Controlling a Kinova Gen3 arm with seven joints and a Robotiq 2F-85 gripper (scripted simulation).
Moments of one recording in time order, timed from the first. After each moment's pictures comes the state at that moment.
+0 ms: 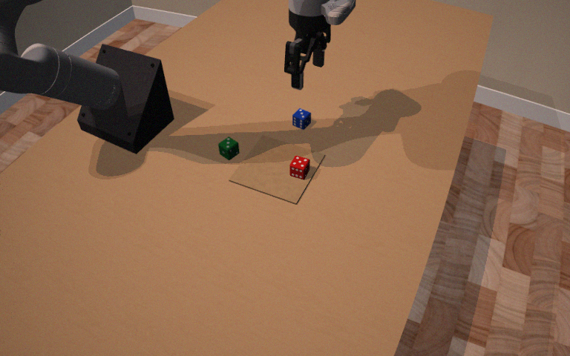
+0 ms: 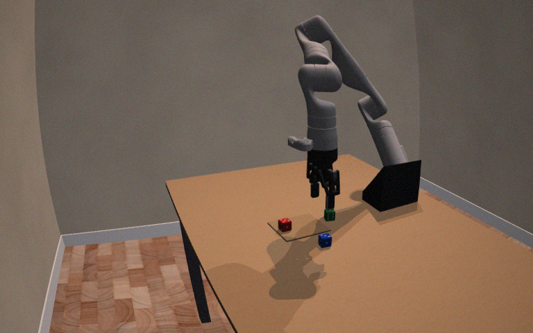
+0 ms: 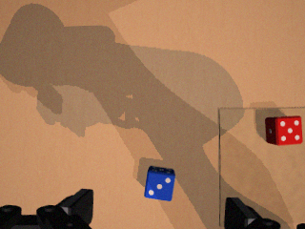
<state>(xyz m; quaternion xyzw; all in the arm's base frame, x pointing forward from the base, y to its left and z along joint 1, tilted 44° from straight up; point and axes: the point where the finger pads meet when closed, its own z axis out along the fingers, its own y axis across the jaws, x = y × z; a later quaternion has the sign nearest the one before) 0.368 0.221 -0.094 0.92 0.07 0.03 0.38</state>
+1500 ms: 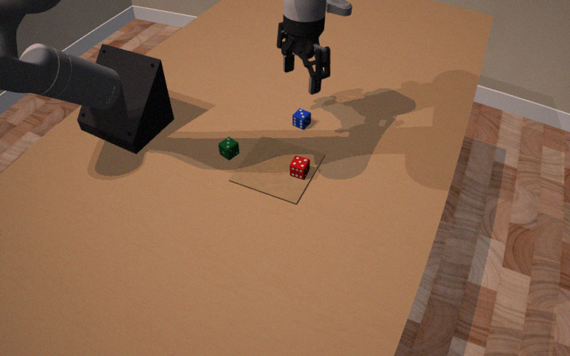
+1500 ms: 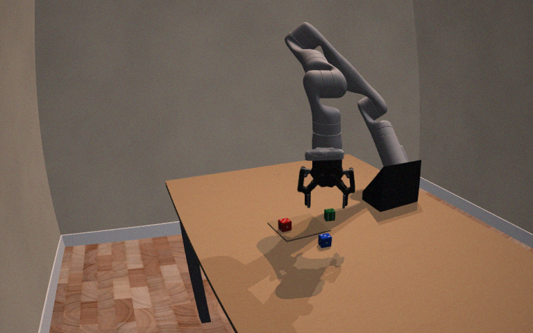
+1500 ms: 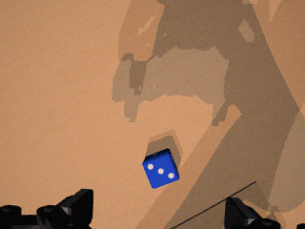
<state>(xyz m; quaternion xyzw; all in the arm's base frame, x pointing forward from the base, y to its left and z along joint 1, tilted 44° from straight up) 0.355 0.207 -0.103 0.76 0.52 -0.18 0.35</state>
